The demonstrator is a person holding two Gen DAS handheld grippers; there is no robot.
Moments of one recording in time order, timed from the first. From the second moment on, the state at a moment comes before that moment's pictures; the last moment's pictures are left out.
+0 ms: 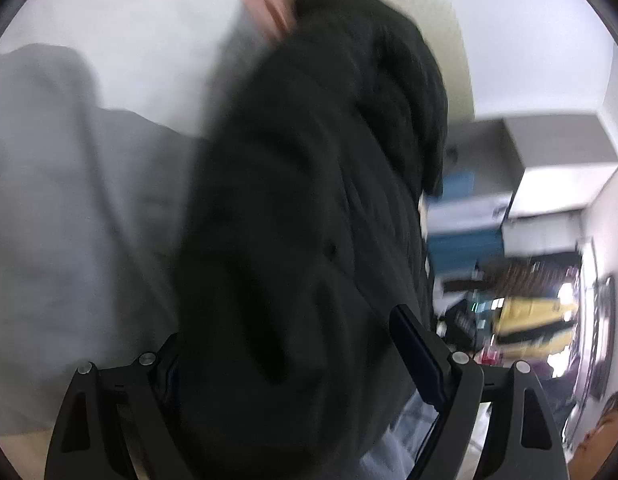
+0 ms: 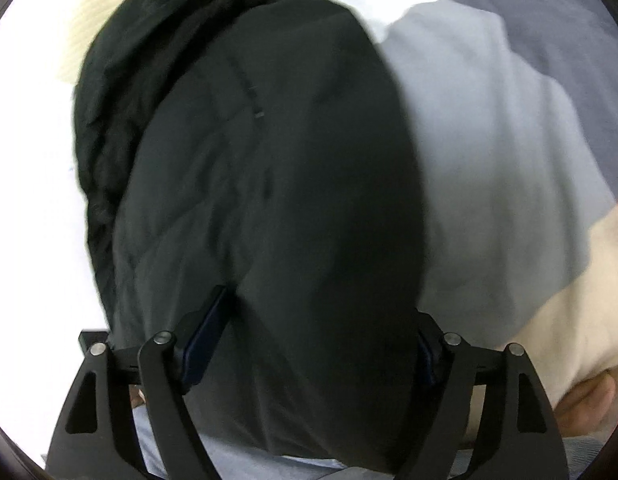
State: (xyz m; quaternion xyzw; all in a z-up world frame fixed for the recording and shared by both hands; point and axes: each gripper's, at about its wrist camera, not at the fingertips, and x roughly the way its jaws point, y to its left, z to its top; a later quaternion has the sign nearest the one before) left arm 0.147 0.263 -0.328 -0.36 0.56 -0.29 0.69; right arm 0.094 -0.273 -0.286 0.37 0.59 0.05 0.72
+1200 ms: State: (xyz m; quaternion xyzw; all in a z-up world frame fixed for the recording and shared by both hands) left arm 0.063 0.222 -0.060 -0.24 0.46 -0.21 0.83; right arm 0.037 -0.334 -0.086 0.37 0.34 0.18 0.84
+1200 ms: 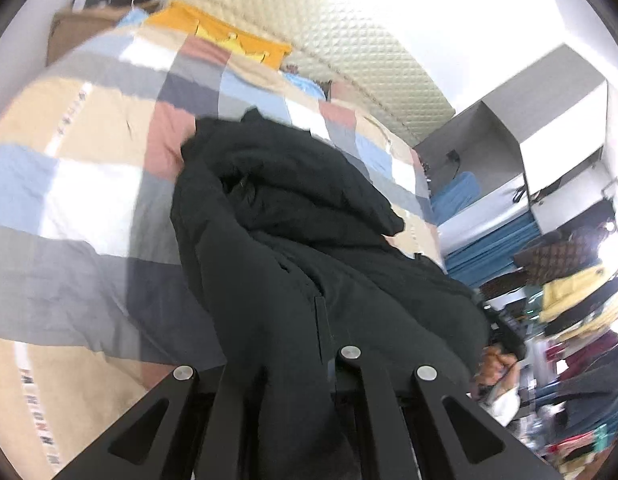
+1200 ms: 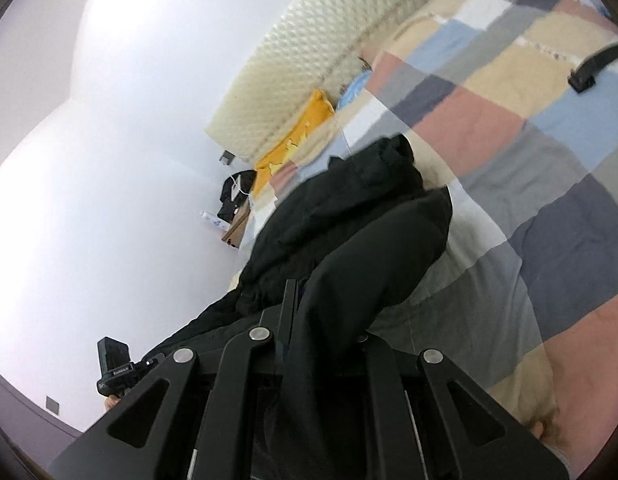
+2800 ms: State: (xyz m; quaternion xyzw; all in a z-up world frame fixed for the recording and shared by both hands) left arm 0.143 0.188 -0.027 -0.16 0.44 -0.07 0.88; right arm 0.164 -0.313 -0.055 0.22 0.37 0.07 0.90
